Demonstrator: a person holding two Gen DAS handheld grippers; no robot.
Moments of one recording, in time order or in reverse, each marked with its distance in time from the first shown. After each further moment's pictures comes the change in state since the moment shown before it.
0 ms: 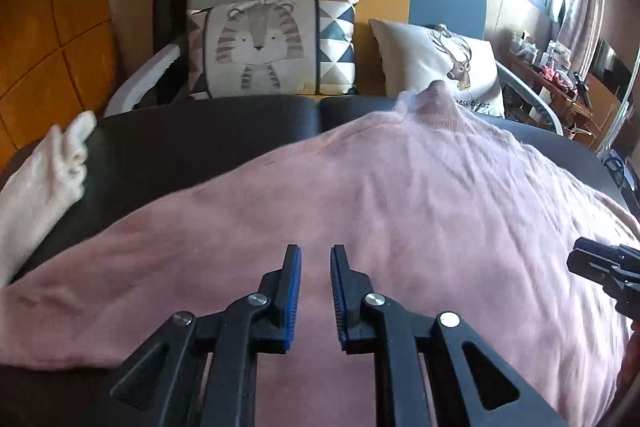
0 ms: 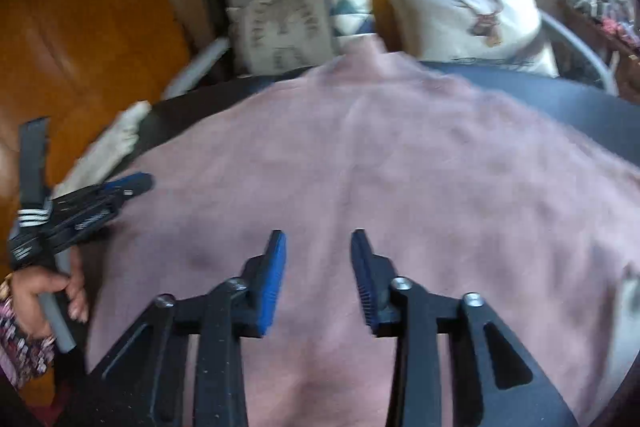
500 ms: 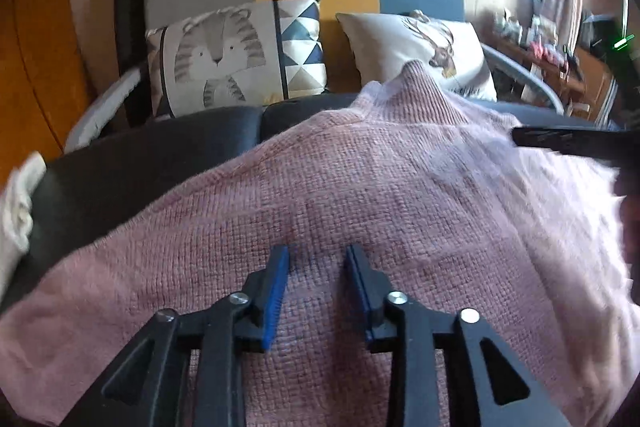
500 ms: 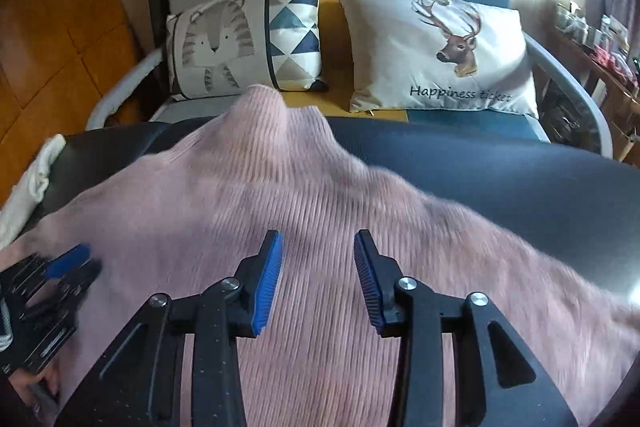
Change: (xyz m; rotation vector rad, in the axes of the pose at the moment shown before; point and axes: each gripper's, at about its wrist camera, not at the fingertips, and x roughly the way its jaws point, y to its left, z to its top) left arm 0.062 -0.032 0.003 0.078 -0.050 -0.033; right arm 0.106 -0.066 0.098 -0.031 -0.021 -0.115
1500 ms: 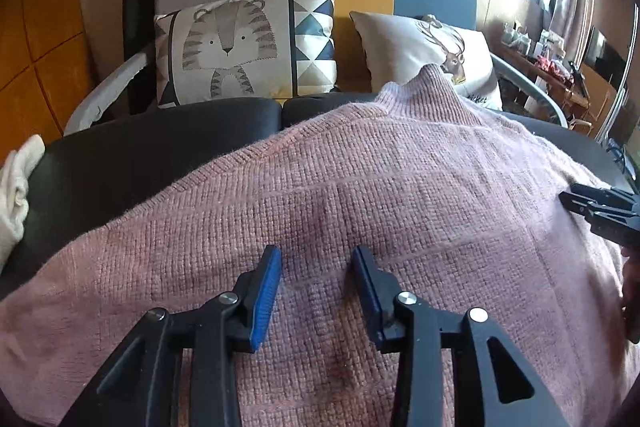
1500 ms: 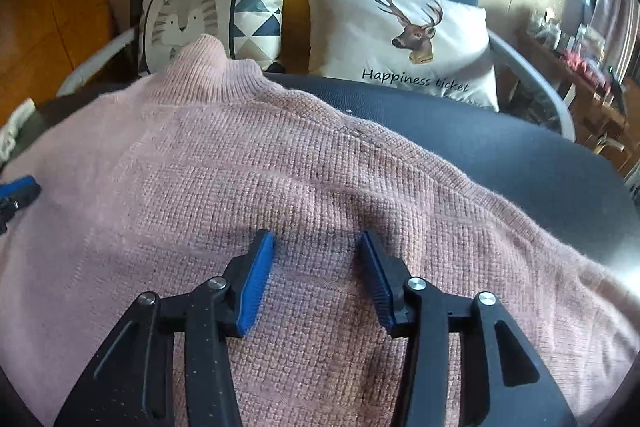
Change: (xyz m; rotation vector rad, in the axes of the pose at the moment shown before) left arm 0.009 0.010 -0.004 -0.024 0.010 0.003; right arm -0.015 -0.043 -0.073 -0.044 -0.030 -0.105
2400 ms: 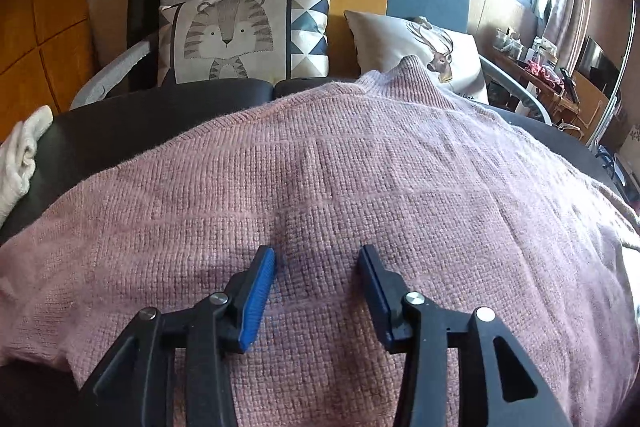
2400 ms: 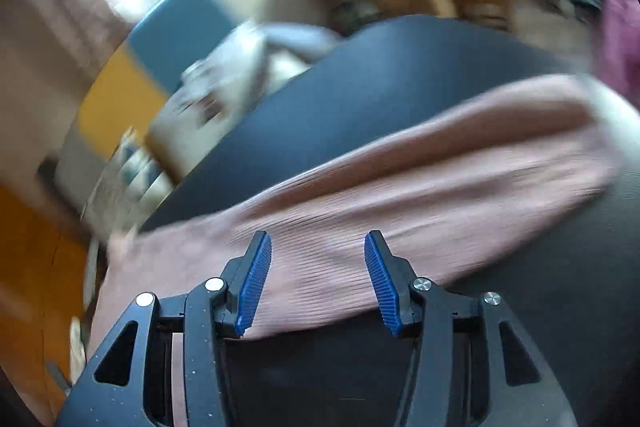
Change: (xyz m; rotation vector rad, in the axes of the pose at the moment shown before) left arm -0.028 -0.007 -0.039 -0.035 -0.005 -0.043; right arm -0.171 -0.307 -0.165 0.880 -0.118 -0.022
